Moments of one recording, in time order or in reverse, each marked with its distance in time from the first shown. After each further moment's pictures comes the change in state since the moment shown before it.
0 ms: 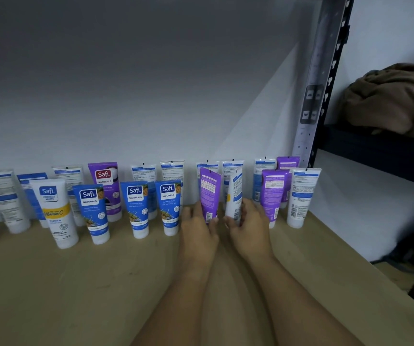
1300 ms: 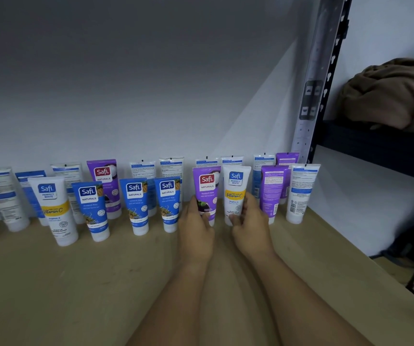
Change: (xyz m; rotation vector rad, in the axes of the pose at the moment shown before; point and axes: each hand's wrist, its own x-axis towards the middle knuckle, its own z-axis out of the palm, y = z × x) left_hand 0.000 -0.005 -0.002 -0.157 0.027 0.011; right_hand -0.007 -0.005 -0.006 0.163 -0.074 0.029
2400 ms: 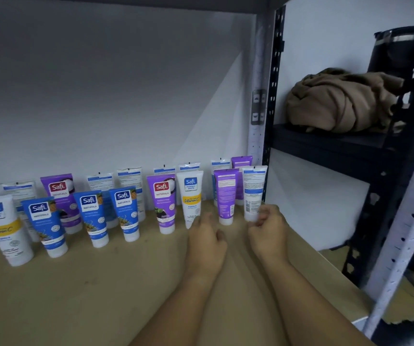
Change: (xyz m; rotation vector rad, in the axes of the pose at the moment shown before) left_hand -0.050 0.075 0.058 0.083 -0.214 0.043; right_hand -0.009 0.030 -0.111 -0.160 0.299 0.281
